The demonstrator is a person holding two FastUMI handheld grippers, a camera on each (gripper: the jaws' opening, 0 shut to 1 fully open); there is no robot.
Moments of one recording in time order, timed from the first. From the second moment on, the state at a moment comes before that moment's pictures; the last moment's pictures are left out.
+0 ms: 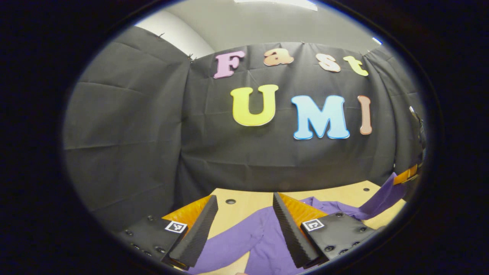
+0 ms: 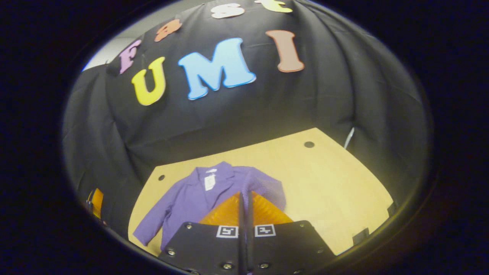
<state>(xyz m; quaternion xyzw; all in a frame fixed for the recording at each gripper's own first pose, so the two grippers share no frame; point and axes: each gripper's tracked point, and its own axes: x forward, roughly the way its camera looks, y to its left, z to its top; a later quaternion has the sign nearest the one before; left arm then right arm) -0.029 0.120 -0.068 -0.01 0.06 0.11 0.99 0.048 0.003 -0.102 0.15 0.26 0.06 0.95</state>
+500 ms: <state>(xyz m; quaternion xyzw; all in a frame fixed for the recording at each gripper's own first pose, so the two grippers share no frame) -0.060 0.161 -0.088 -0.02 0.08 0.17 0.98 0.019 0.128 -0.124 0.07 0.29 0.22 0.93</state>
